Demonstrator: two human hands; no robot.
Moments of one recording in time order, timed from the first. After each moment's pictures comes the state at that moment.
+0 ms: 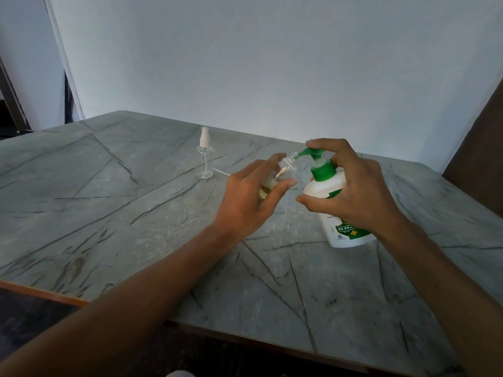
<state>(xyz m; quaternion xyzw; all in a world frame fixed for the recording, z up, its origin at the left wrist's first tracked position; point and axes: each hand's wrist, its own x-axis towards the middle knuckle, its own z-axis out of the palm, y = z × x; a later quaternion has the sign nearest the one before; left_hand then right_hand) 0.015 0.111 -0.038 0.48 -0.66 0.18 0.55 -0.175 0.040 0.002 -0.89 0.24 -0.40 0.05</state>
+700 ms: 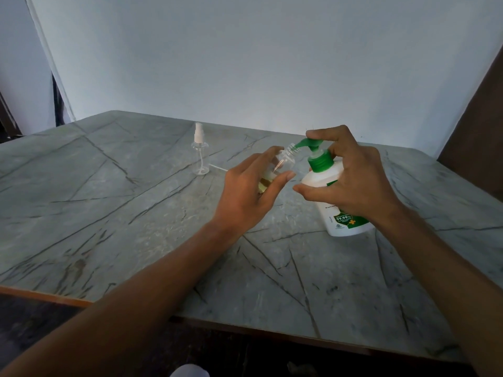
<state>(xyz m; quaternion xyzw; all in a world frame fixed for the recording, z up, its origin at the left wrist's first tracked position) 0.012 0.113 -0.037 0.49 -0.66 0.17 0.54 -0.175 0.042 0.001 -0.87 0.22 -0.43 0.06</state>
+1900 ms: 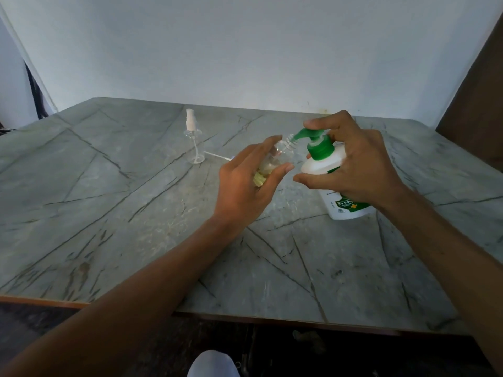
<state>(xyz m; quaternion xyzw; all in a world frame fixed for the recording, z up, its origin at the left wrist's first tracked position) 0.013 0.118 -0.041 0.49 -0.64 0.13 0.57 -0.174 0.047 0.001 -0.87 0.20 -0.44 0.09</state>
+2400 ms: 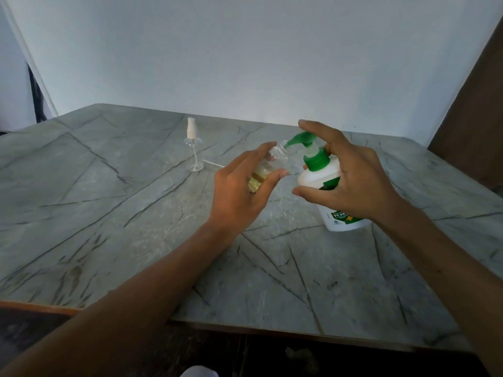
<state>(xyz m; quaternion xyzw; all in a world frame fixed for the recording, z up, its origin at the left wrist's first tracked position) 0.017 0.117 -0.040 0.49 -0.63 0.14 0.58 -0.178 0.050 0.002 -0.89 0.23 -0.39 0.03</state>
